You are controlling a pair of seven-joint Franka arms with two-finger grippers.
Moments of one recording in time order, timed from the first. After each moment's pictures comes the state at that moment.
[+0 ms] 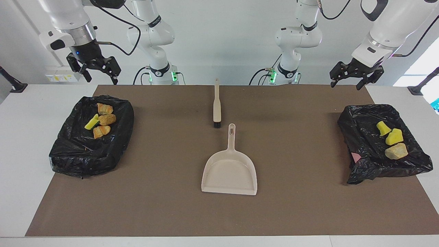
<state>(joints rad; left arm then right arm) -0.08 -0.04 0.03 -1.58 -0.01 1.45 0.14 0.08 -0.12 -0.13 -1.65 -0.05 1.56 0.06</state>
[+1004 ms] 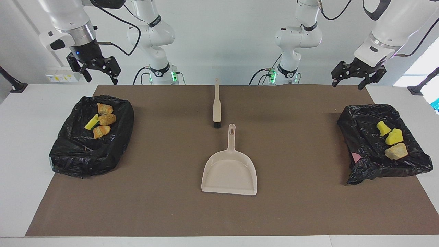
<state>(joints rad) -0.08 -0.04 0.04 -1.57 -0.01 1.45 0.14 0.08 -0.12 -0.13 -1.65 -0.05 1.56 0.06</state>
